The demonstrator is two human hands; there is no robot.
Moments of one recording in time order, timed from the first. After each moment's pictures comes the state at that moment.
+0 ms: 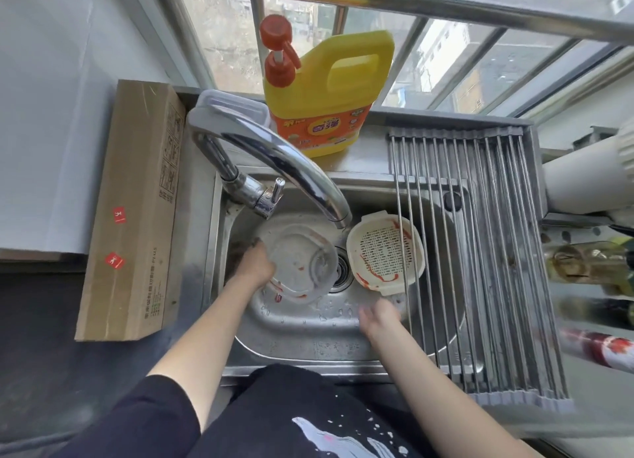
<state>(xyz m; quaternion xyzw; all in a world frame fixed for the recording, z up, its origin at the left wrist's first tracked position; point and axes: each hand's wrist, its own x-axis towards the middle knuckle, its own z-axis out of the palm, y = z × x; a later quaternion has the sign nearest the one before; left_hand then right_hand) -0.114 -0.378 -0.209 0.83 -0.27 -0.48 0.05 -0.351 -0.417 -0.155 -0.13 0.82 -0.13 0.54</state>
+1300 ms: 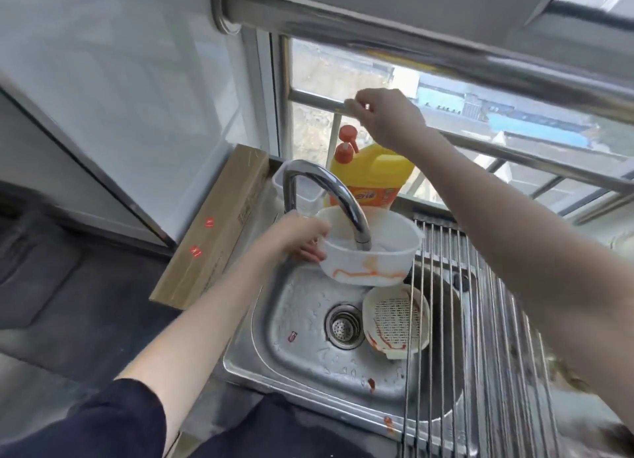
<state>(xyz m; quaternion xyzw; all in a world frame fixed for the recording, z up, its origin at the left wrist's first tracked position) -0.126 -0.405 0.053 0.75 -0.15 -0.51 0.38 -0.157 -0.603 0.127 -0.94 0.28 -0.11 0.15</state>
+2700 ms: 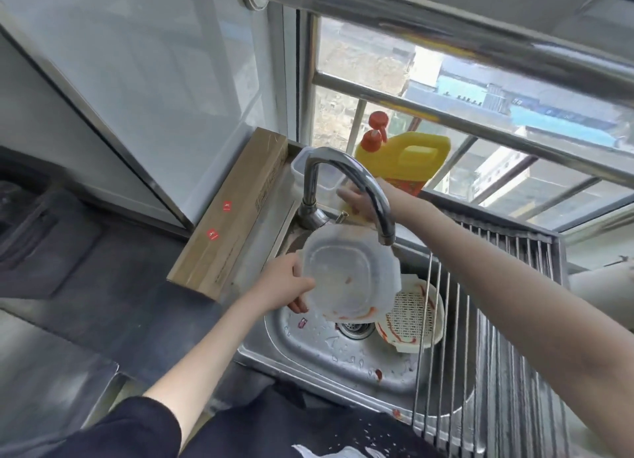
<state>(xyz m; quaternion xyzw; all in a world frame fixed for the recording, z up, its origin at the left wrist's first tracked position) -0.144 -0.323 -0.009 0.80 -0.21 -0.46 0.33 -0.181 -0.550 0.025 -0.91 0.23 0.12 0.33</state>
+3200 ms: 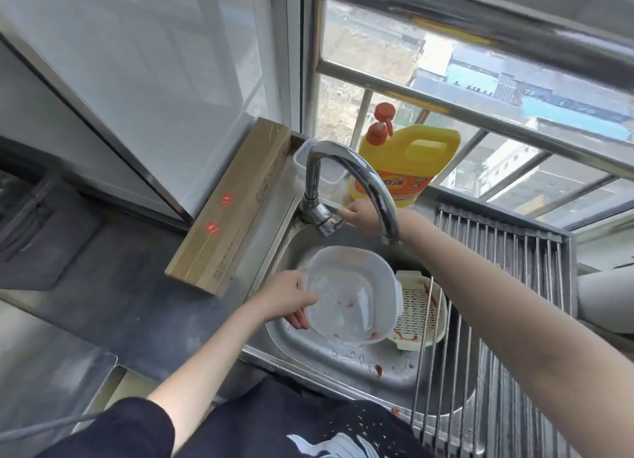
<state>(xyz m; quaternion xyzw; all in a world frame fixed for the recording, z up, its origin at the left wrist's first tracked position) -0.156 -0.318 -0.027 0.77 -0.19 -0.54 0.27 -0.176 -0.553 -0.038 -0.91 0.24 0.22 0.26</state>
